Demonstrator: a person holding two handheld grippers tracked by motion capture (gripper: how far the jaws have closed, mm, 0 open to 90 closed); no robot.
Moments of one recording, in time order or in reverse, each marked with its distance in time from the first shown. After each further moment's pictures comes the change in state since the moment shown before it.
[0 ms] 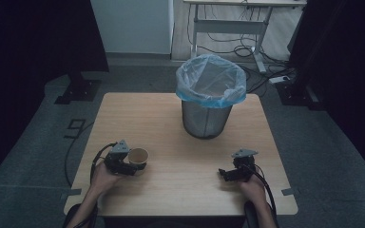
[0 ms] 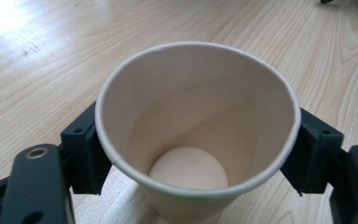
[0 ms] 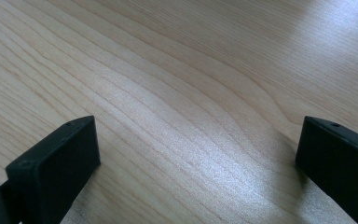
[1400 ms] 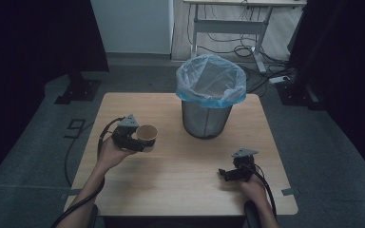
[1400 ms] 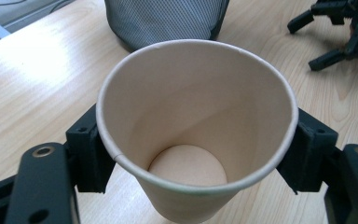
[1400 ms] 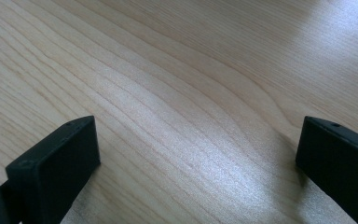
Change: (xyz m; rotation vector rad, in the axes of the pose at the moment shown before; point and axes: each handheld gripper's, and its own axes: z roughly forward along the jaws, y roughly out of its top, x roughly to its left) left arm 0.015 0.095 -0.008 -0.029 -0.003 0.037; right arm -0.002 0.001 0.000 0.002 0.015 -0.016
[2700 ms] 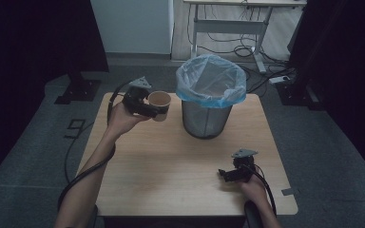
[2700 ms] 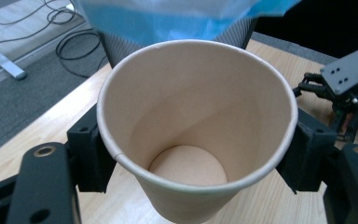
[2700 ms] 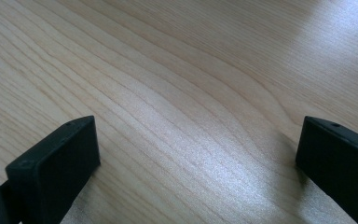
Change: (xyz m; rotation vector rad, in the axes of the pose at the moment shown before) left arm 0.013 0.125 -0.015 -0.043 -0.005 0.036; right arm 0.001 -0.001 0.000 -0.002 -0.002 0.000
